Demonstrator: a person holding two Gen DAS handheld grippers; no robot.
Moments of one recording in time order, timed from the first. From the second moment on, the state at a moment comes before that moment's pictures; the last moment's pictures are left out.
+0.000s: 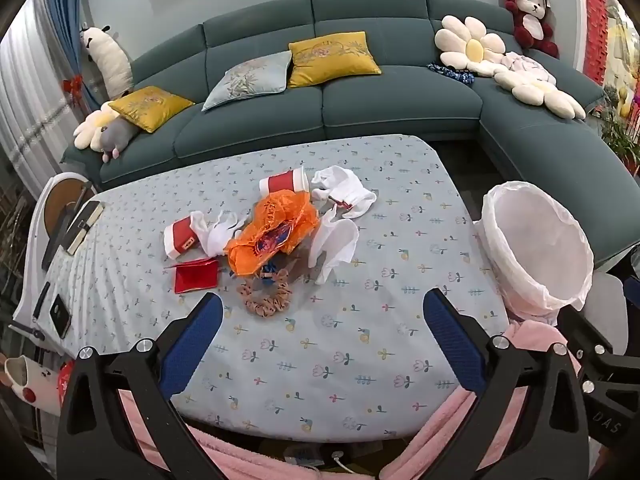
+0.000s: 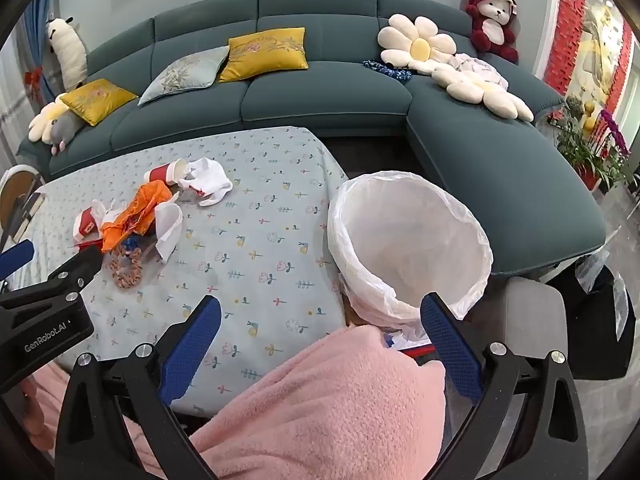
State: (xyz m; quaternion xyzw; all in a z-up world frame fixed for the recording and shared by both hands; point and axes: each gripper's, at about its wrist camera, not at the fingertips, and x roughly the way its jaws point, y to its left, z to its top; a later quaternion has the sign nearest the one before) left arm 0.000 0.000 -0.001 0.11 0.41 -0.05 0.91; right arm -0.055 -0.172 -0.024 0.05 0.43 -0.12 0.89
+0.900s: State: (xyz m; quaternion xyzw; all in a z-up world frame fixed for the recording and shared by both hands) left arm 0.024 0.006 0.004 0.09 0.41 -0.04 0.91; right arm -0.032 -0.170 -0.026 0.03 0.44 -0.12 0.89
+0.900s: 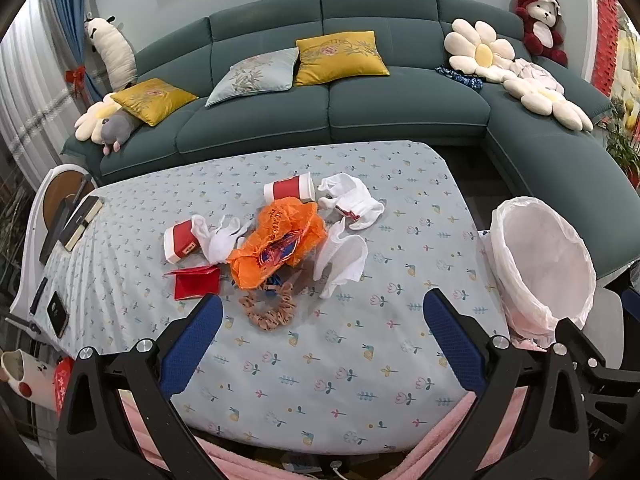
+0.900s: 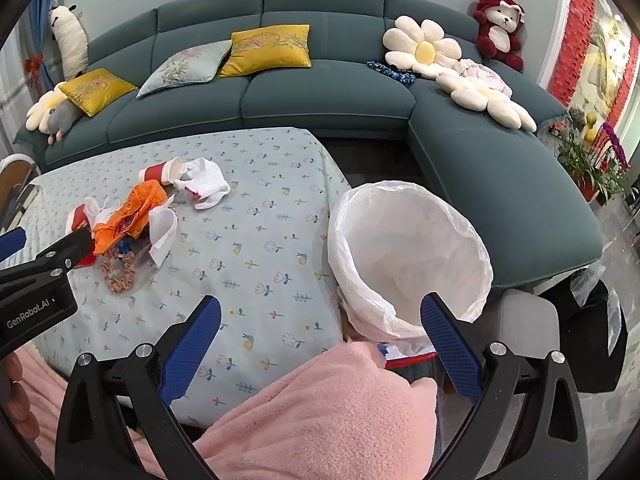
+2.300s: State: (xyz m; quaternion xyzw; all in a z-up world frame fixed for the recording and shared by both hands) left arm 0.029 0.013 0.012 0.08 0.42 -0.04 0.91; right arm -0.031 -0.168 -0.011 0.02 0.43 -0.13 0.89
